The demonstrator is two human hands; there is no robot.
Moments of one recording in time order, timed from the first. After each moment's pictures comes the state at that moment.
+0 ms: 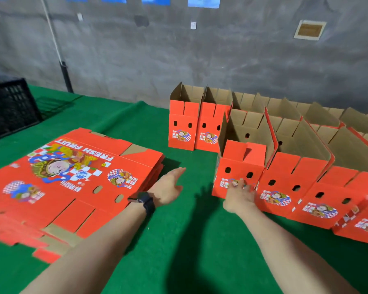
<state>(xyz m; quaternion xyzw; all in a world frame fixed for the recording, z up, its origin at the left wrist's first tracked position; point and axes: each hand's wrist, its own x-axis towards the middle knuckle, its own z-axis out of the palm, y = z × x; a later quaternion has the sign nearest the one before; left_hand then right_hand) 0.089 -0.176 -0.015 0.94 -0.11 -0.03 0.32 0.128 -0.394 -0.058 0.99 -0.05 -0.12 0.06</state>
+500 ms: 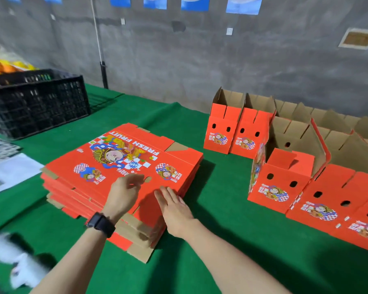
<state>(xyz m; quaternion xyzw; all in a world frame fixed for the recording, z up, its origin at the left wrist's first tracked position) -0.010 0.007 -0.033 0.85 0.17 0.16 0.47 0.041 -0.150 -0.097 0.93 0.37 -0.04 0.00</state>
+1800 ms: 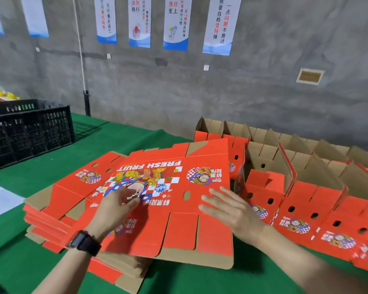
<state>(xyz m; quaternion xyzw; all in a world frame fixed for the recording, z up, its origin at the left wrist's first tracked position) -0.030 0.010 0.020 0.89 0.11 0.14 0.42 0.020 -0.305 0.033 0.77 0.52 0.37 0.02</state>
